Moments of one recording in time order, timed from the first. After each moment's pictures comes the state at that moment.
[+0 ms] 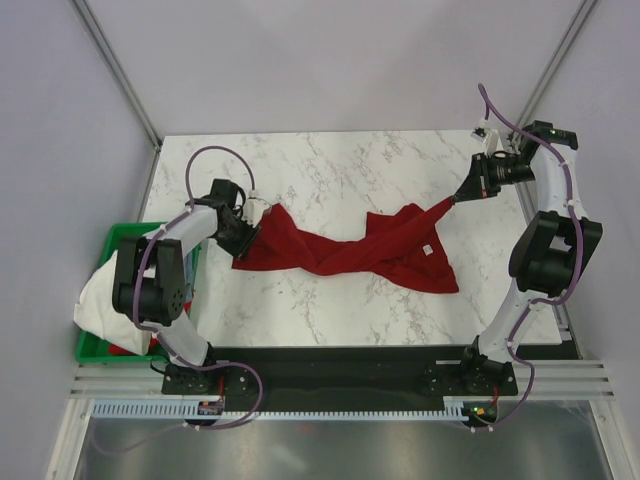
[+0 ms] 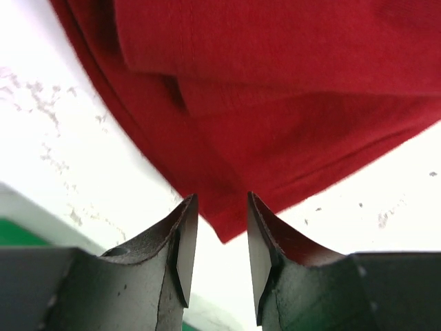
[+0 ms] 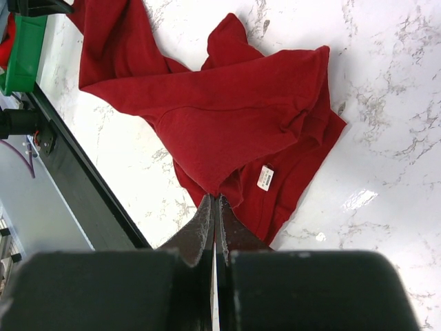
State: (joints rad) left arm -0.13 1.72 1.08 -0.63 0.15 0.51; right arm -0.29 1.96 1.86 -1.35 -0.92 -0.64
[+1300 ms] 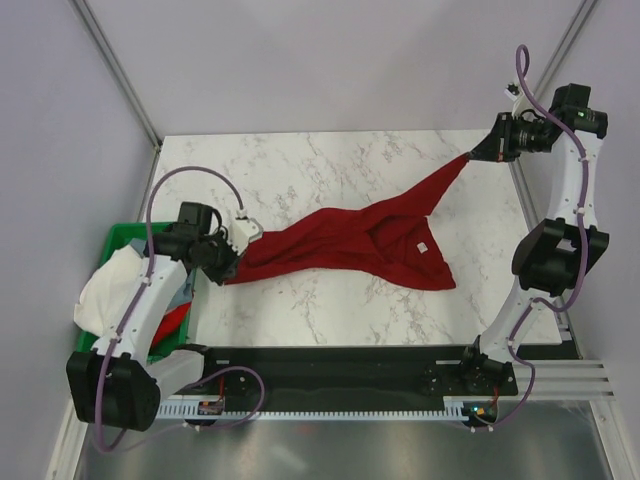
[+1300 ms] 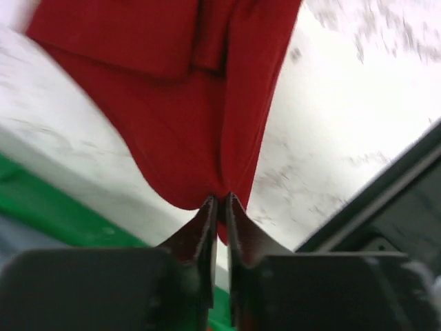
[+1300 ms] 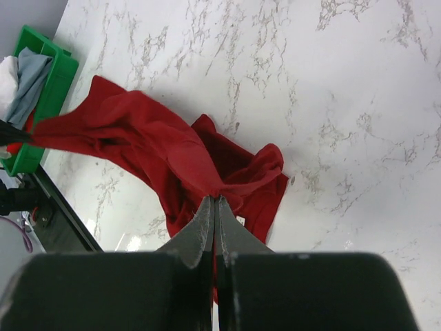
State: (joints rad) left arm -0.13 1.10 0.93 -0.92 0.31 0.65; right arm -0.33 1.98 2.15 -1.21 -0.98 -0.38
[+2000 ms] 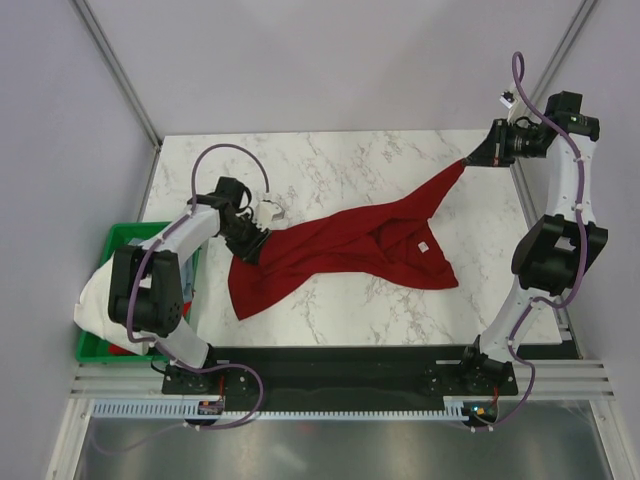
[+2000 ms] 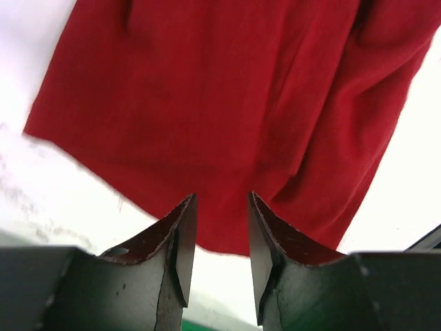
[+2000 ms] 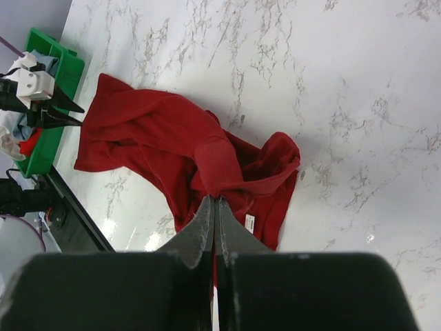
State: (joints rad) left arm -0.17 1.61 1.09 -0.79 0.31 0.64; right arm -0.33 1.99 2.07 -1.17 -0.99 -0.34
